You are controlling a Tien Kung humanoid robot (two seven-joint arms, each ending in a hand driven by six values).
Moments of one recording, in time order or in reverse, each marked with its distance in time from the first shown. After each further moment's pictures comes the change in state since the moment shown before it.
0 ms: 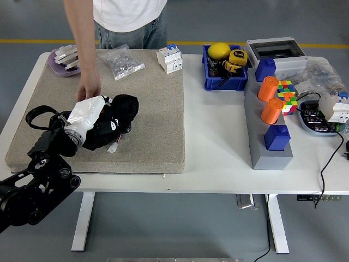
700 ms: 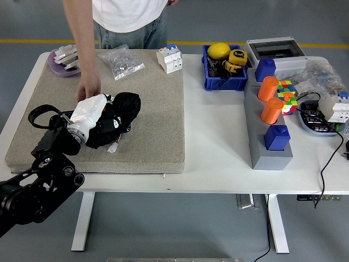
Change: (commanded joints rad) left arm 0.019 -0.023 -0.065 0.019 0.016 0.003 0.001; right arm -0.002 0.003 -0.017 -0.003 0.017 0.002 -0.001
